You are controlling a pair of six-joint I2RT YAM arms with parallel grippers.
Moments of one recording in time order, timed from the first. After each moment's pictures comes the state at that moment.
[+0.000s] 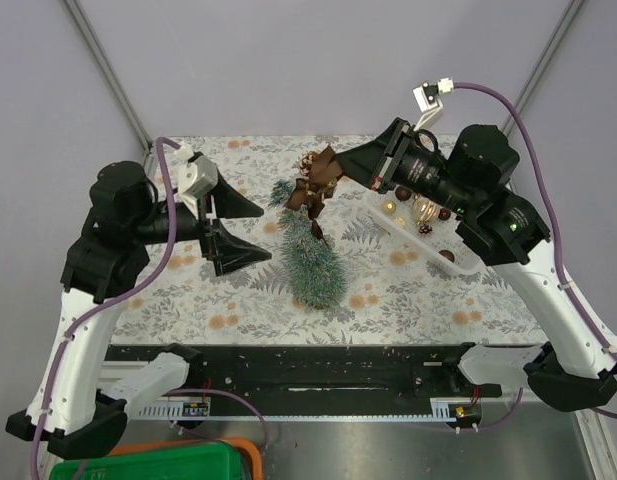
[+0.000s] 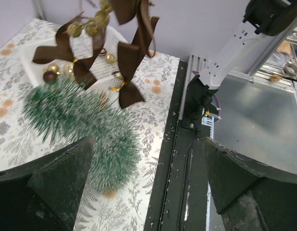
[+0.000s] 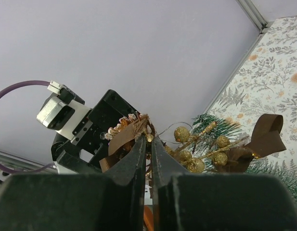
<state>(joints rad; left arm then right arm) -0.30 0.95 1.48 -0.75 1.04 0.03 0.69 1.22 1.71 -0.40 -0.29 0.88</state>
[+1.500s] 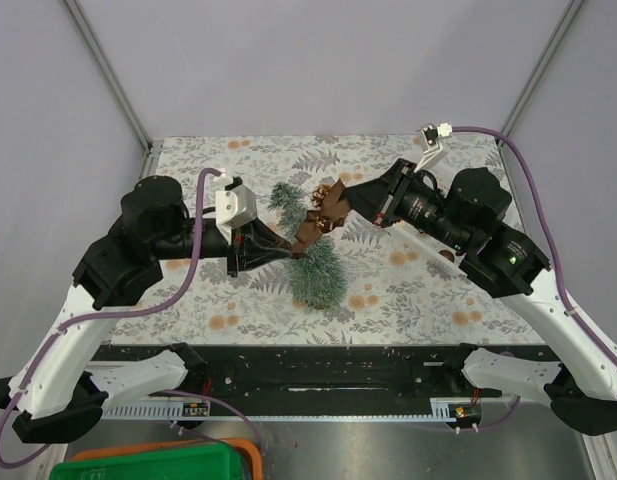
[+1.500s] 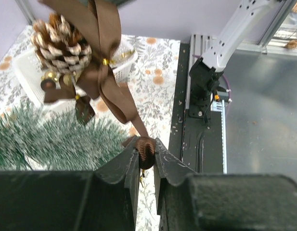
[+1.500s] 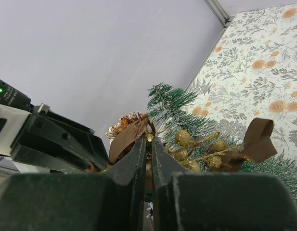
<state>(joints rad) -0.72 0.99 1.51 -0.75 0.70 0.14 0.78 1.04 1.42 -0.36 -0.12 0.79</state>
